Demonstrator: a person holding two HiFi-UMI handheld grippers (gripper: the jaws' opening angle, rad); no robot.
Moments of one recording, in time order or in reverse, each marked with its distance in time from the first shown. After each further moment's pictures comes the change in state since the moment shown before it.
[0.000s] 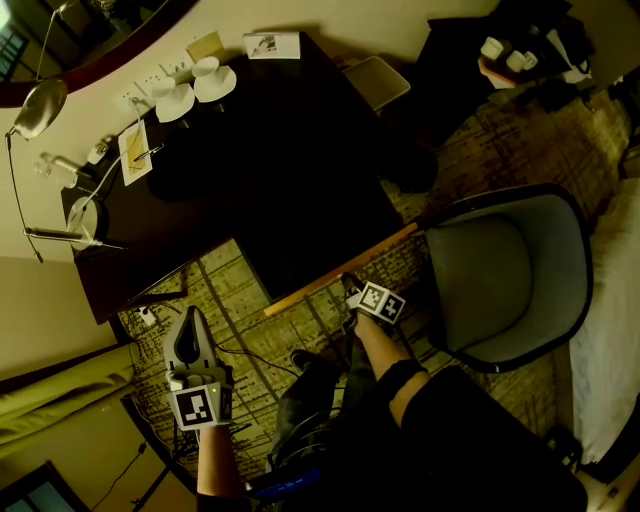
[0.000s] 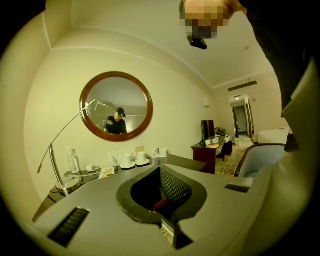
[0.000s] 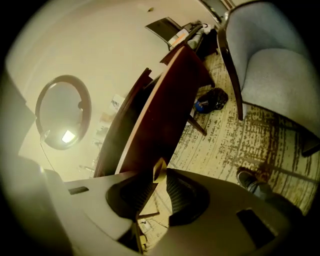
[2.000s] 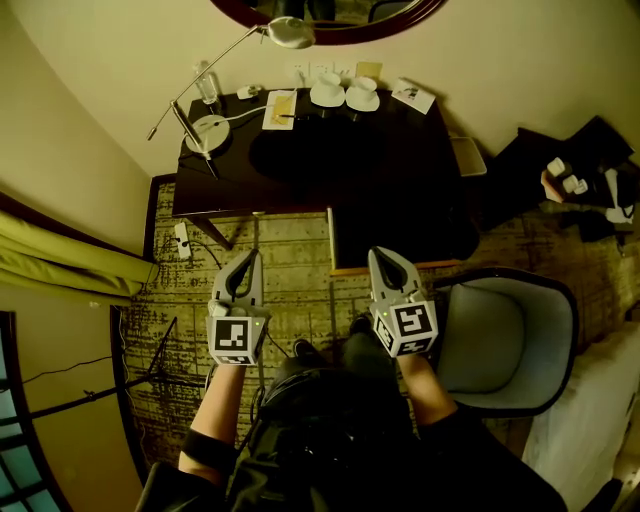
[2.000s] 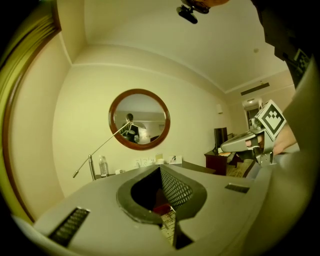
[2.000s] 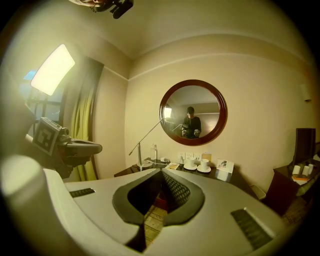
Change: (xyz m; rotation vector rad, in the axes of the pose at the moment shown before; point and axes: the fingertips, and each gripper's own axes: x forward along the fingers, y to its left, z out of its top) left arm -0.166 0.078 0.051 -0.058 -0.054 0.162; right arm -0.250 0.442 -0.058 -1.292 -0.240 0.466
